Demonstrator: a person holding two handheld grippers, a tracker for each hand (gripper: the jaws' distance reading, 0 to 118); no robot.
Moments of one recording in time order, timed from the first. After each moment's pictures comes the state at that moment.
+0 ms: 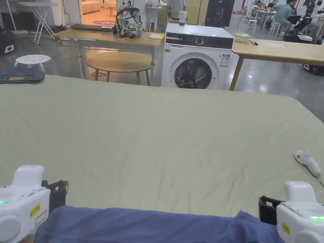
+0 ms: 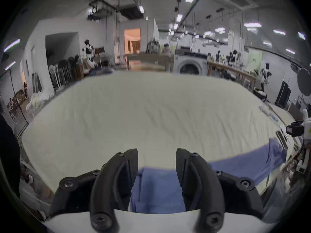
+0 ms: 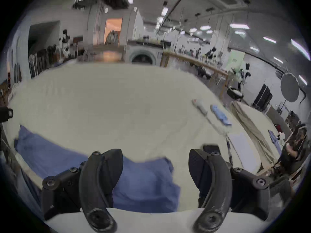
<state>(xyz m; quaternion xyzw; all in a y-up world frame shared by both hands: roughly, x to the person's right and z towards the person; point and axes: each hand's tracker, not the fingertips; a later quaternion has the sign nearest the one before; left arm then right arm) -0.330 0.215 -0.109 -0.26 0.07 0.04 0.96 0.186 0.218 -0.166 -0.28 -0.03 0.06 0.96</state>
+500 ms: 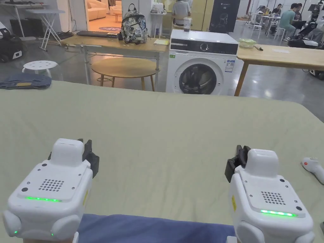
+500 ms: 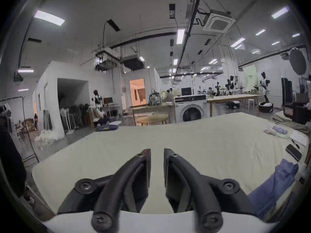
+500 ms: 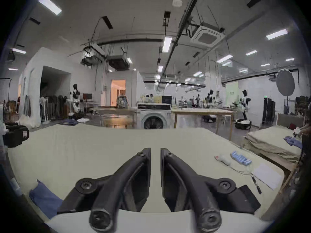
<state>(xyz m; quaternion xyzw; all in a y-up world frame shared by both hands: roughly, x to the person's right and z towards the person) -0.257 0.260 -0.125 -0.06 0.10 -0.05 0.99 0.073 0.259 -0.167 -0.03 0.01 0.01 1.00</state>
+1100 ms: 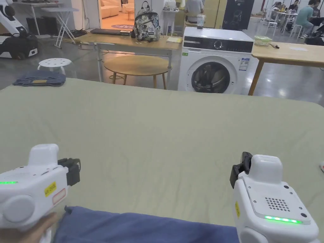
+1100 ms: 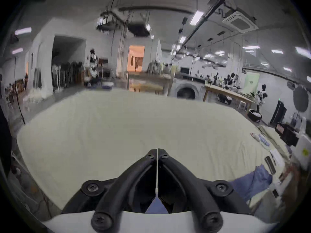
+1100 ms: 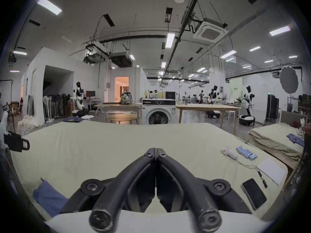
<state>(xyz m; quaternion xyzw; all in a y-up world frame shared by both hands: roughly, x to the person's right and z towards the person) -0.361 0.241 -0.121 -0.25 0.04 0.12 0.96 0.054 0.247 -0.170 -0.07 0.02 0.00 1.00</state>
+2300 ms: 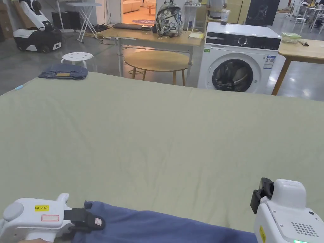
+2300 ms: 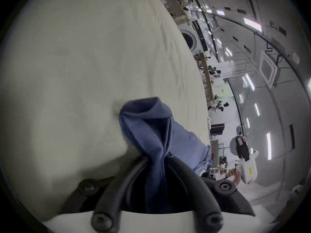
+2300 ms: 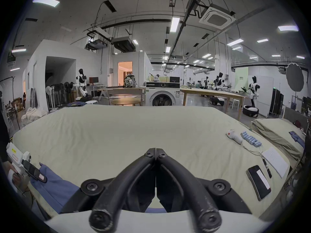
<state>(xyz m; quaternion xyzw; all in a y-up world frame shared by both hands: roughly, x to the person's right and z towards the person) -0.452 0.078 -0.137 -0.46 -0.15 0.46 0.75 0.058 0.212 -0.173 -0.14 0.03 0.01 0.99</state>
